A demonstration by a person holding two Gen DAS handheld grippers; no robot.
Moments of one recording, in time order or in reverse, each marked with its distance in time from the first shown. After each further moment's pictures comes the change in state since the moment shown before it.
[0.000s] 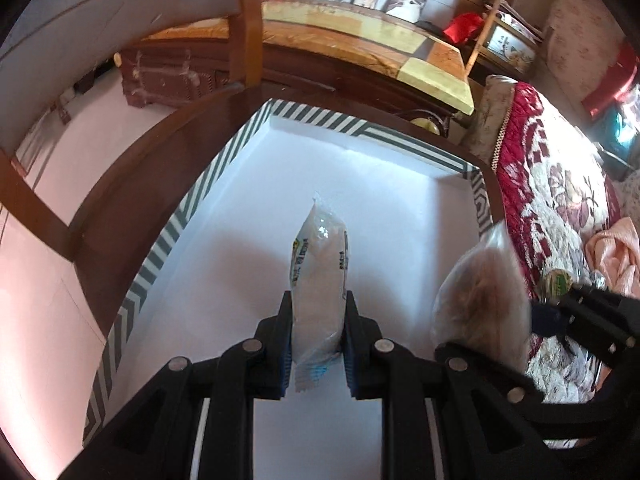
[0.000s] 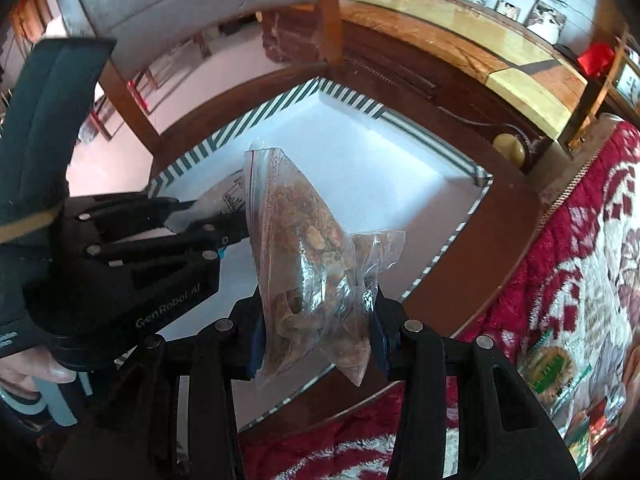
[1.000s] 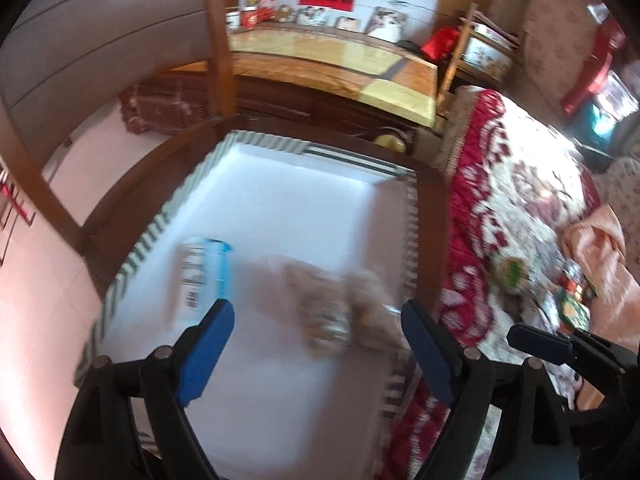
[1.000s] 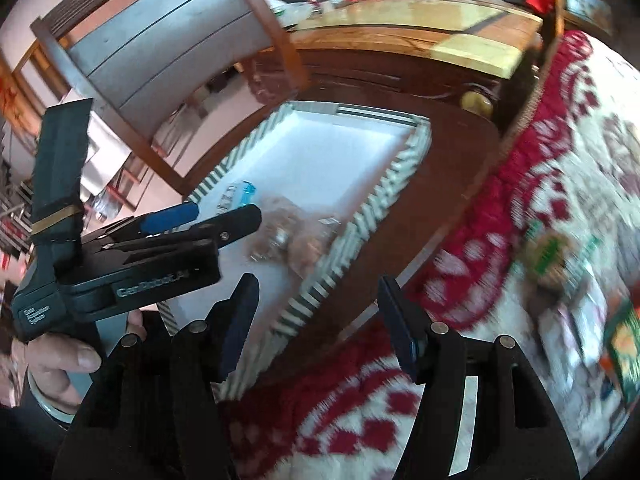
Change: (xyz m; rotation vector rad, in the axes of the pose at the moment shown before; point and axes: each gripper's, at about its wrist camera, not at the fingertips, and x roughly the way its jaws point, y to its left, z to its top) left arm -0.050 -0.062 -0.029 0.063 -0.101 -0.008; right arm -0.067 -0.038 -0.080 0.280 -0.144 0.128
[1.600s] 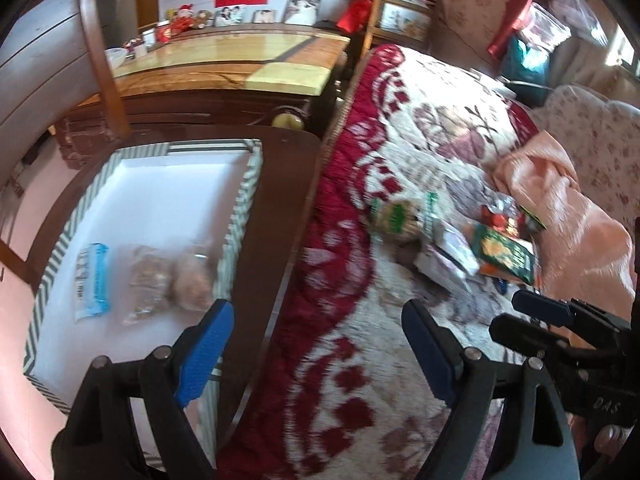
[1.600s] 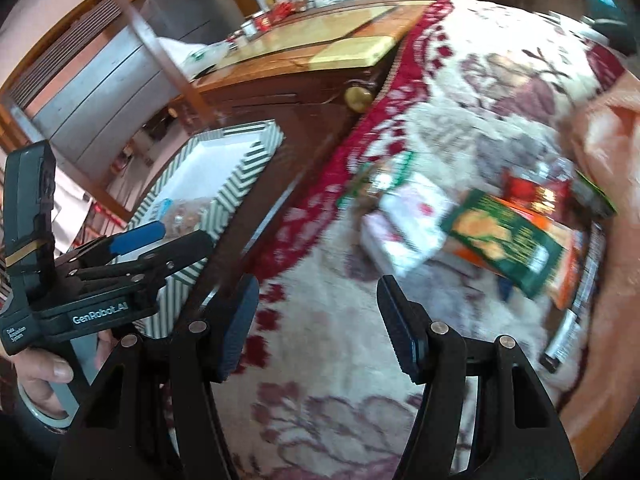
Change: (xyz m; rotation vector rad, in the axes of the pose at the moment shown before) left arm -0.010 -0.111 -0.033 0.200 0.039 -0.128; right arm -0.089 -0.100 -0.072 0.211 -0.105 -0.140
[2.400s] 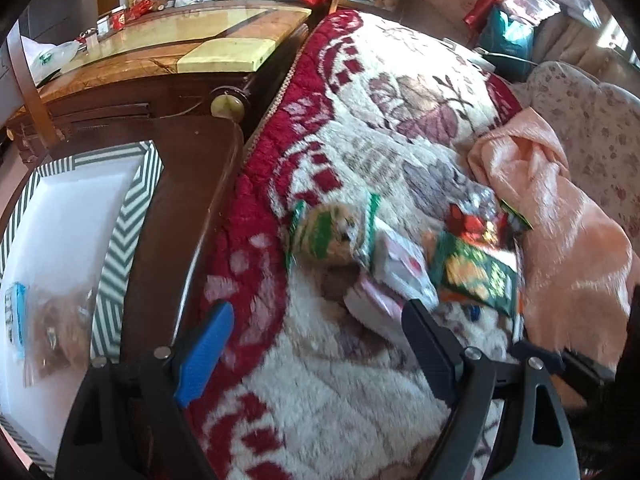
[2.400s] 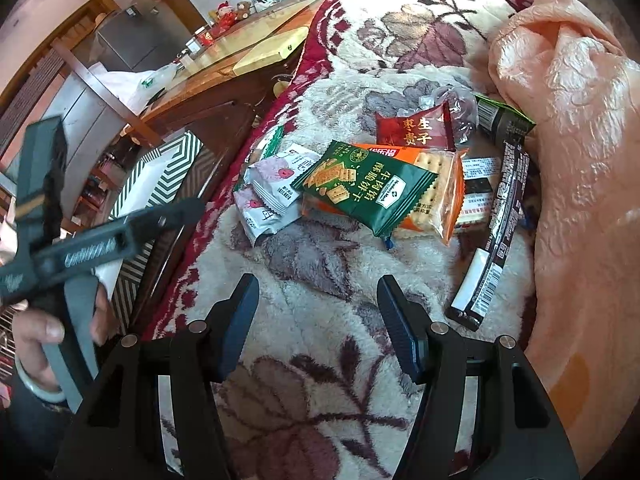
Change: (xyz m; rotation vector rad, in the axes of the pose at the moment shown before) left arm 0.064 -0.055 0.039 0.034 0.100 -0.090; right arm -0.016 -0.091 -0.028 0.170 0.012 -0.047
